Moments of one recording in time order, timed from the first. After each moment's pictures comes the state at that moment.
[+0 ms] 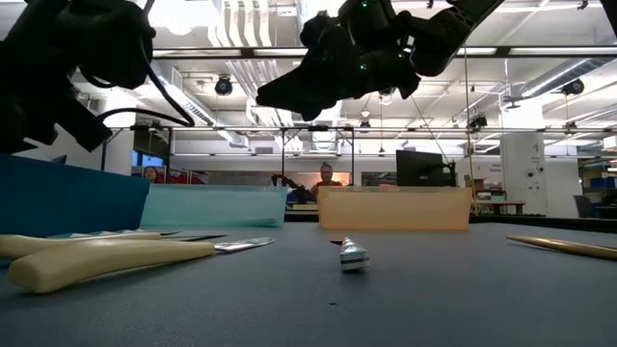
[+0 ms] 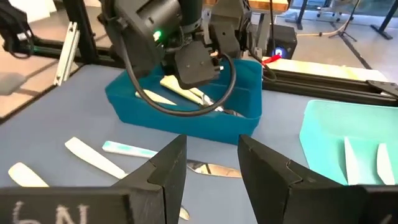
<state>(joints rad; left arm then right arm) -0.30 1.44 0.77 -1.17 0.21 -0.85 -0.17 1.81 1.09 0.44 -0.41 -0.16</state>
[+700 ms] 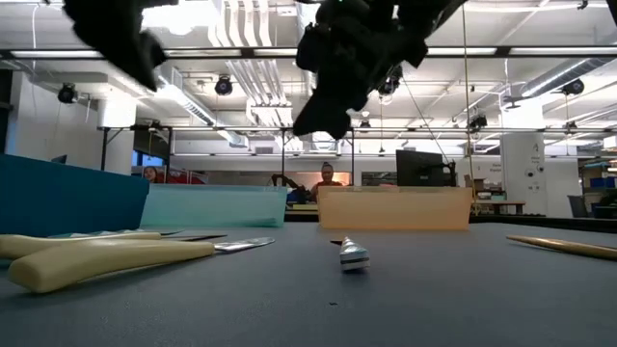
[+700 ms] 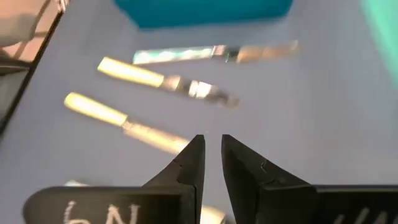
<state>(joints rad) -0.31 1.10 0.89 -0.77 -0.26 -0.37 -0.13 1.79 1.28 -0.27 -0.39 -0.02</state>
